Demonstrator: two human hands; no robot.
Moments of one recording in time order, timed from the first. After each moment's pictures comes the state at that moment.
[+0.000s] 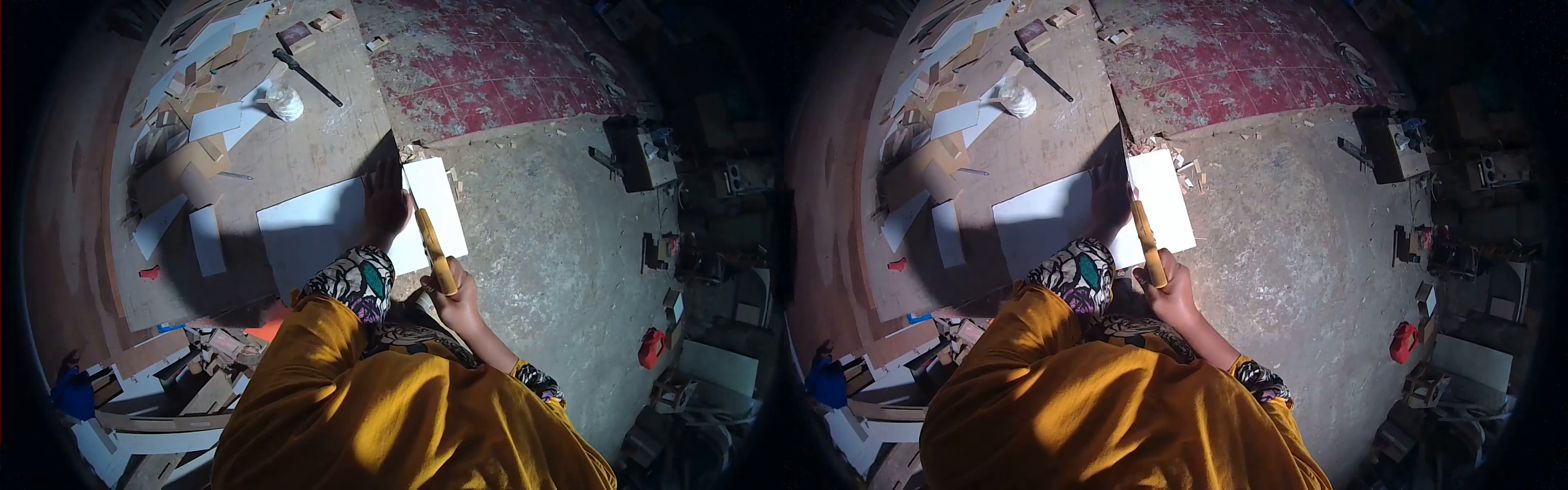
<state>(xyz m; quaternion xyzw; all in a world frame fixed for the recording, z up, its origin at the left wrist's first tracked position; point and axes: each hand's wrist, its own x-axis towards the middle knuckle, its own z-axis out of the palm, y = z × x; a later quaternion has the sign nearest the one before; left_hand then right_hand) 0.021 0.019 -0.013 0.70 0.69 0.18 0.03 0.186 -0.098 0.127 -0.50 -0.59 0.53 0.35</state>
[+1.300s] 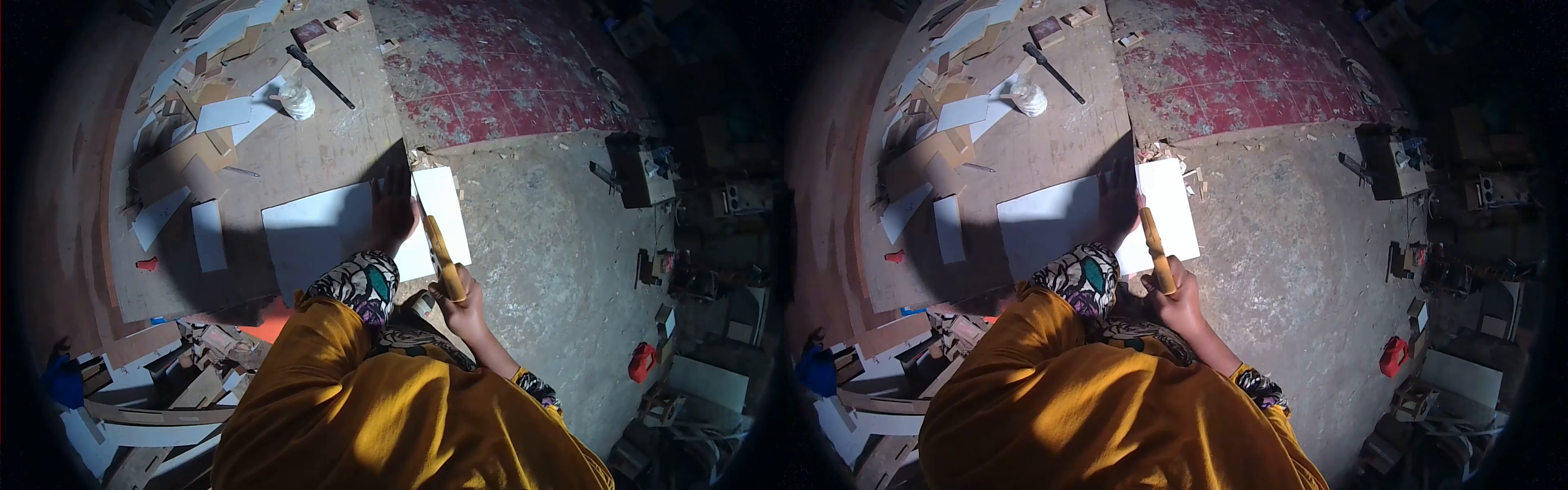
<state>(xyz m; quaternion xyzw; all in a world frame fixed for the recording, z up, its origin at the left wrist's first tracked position) 0.022 0.018 -0.012 0.69 0.69 0.18 0.06 0.190 -0.096 0.124 -0.50 -0.58 0.53 0.35</state>
